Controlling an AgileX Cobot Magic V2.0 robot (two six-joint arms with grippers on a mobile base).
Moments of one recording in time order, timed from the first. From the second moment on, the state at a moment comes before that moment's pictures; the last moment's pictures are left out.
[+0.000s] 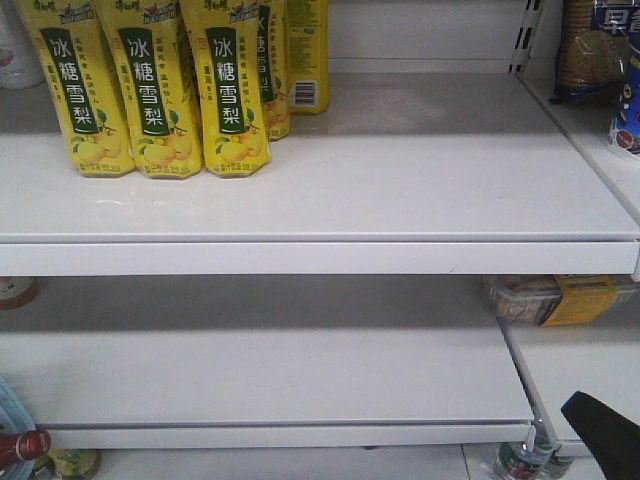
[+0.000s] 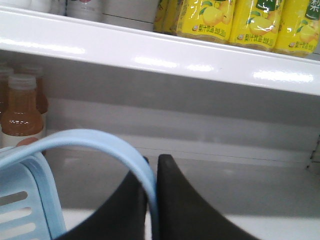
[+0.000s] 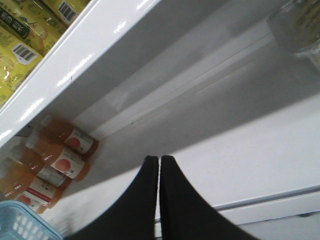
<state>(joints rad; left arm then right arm) -0.08 -0.01 0.04 0.05 0.04 -0.28 0.45 0.31 -0.08 -0.63 0.08 1.39</state>
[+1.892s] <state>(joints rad) -0.08 -0.01 0.04 0.05 0.04 -0.28 0.03 -0.01 0.03 0.04 -0.03 0.23</state>
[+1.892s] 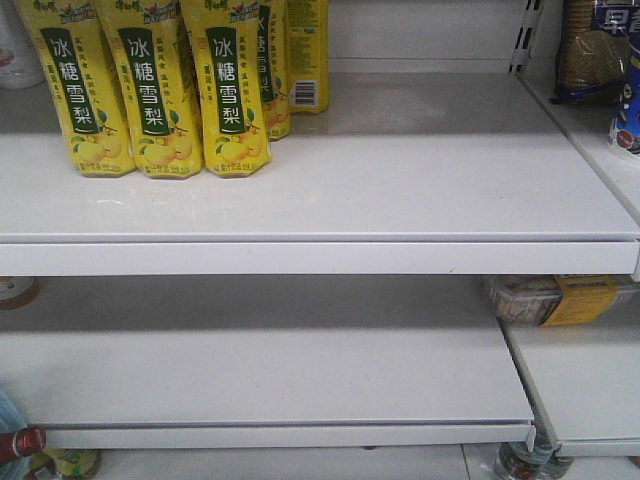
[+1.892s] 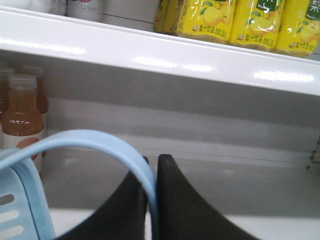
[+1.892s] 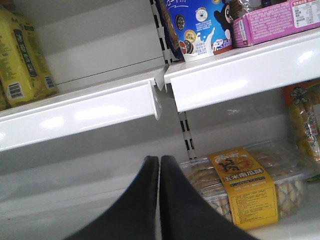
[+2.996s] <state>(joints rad) -0.08 -0.01 0.04 0.05 0.04 -0.28 0.03 -0.01 0.03 0.03 -0.03 0.23</state>
